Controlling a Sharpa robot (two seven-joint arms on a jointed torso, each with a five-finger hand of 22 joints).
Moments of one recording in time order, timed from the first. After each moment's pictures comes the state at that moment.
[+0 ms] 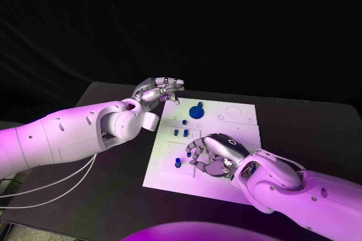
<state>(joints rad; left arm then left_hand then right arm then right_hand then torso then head) 1.08 -0.94 0.07 1.54 -0.01 -0.22 0.43 1.38 -0.16 0.56 0.00 0.18 0.92 0.18 0.31 0.25 0.97 0.11 0.49 0.13 1.05 0.03 1.08 0.38 0.18 1.03 0.12 0.83 0.50 1.06 -0.68 -0.14 1.74 -1.54 -0.46 -0.08 1.25 -0.18 0.57 0.04 0.07 0.89 0.17 0.21 0.32 1.22 0.09 0.16 0.10 1.47 0.00 1.39 1.18 0.11 1.38 0.11 1.08 1.31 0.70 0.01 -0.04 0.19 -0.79</state>
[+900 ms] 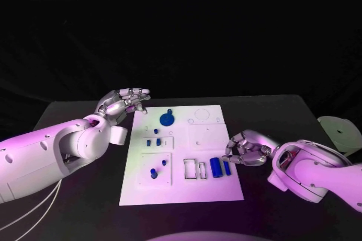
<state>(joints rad) 1.08 -0.95 0.07 1.54 -0.01 -0.22 0.42 1.38 -0.16 0.56 0.00 0.18 0.92 0.18 0.31 0.25 0.97 0.11 0.49 0.13 1.05 0.03 1.08 0.38 0.18 1.03 0.12 0.83 0.50 1.12 -1.10 -0.13 1.86 -1.15 -0.36 -0.22 1.18 -0.18 0.29 0.24 0.14 0.88 0.11 0.42 0.62 1.34 0.03 1.20 1.18 1.47 -0.04 1.52 1.31 0.07 1.46 0.07 1.32 1.31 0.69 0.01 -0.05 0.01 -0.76</state>
